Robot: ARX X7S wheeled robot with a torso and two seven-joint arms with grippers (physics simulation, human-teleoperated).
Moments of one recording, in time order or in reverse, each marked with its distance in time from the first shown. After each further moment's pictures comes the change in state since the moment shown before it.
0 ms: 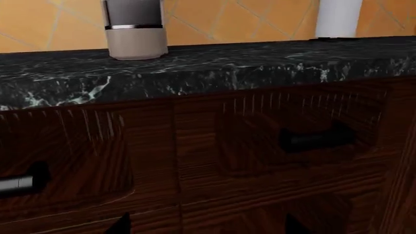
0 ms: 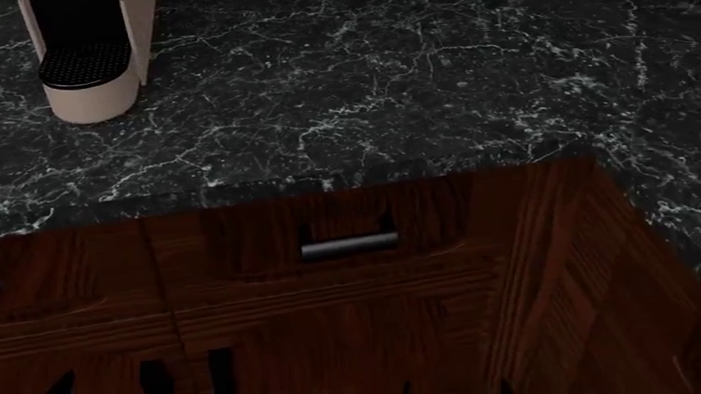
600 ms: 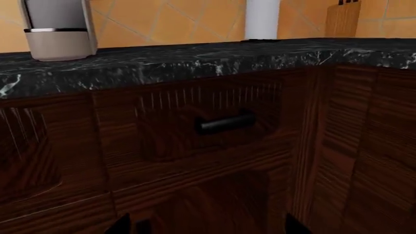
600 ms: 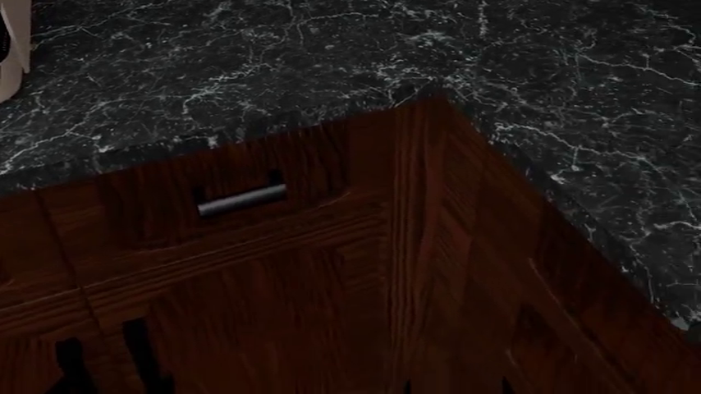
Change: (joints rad) left arm -0.005 -0.008 0.012 -0.004 -0.010 0.006 -0.010; right arm 0.005 0.007 -0.009 0.003 0.010 -0.004 0.014
